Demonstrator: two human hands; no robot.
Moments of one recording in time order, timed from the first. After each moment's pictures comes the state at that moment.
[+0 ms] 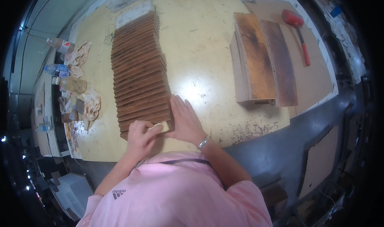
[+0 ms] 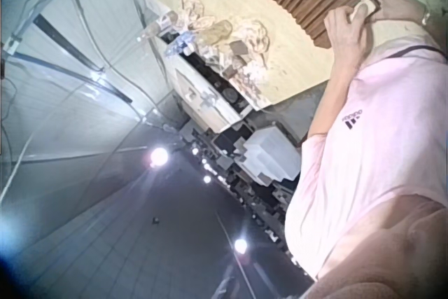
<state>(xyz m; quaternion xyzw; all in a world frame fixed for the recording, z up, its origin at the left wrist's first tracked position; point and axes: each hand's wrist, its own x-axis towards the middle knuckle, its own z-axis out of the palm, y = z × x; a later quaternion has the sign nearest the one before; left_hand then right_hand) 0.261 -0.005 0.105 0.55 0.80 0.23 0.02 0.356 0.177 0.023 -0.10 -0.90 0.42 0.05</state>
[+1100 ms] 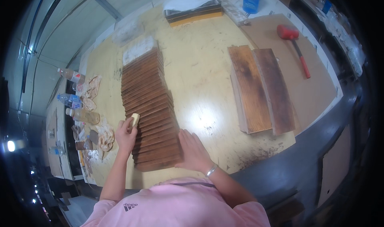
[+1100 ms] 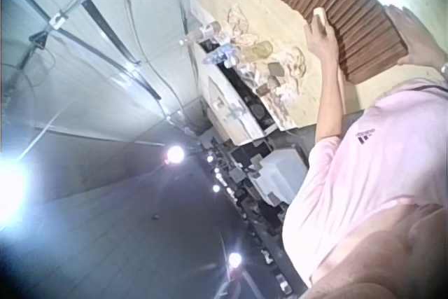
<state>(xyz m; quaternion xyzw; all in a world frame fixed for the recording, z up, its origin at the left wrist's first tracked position) 0.114 0.012 0.075 0.36 0.90 0.23 -0.11 0.357 0.181 0.022 -0.09 -0.92 0.38 0.02</state>
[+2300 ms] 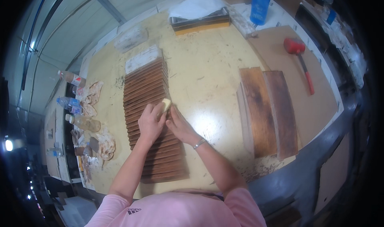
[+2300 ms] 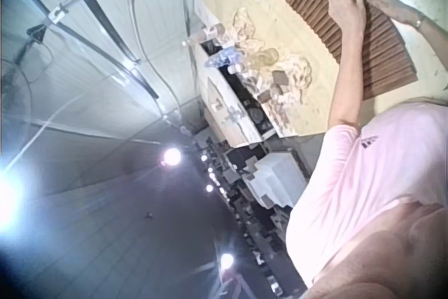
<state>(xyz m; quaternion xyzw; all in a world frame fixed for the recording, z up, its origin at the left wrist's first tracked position) 0.107 0.139 0.084 0.43 0.87 0.22 -0.10 0.206 0.251 -0.010 -0.07 -0.76 0.63 0.11</state>
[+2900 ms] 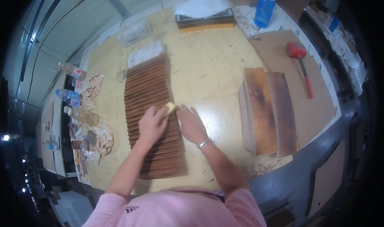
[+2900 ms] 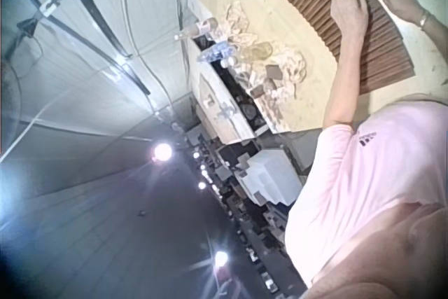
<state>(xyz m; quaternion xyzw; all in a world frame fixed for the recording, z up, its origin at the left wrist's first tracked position) 0.120 0.118 0.084 0.48 0.85 0.21 -0.10 0.231 0.259 -0.009 -0.09 -0.94 0.30 0.12</state>
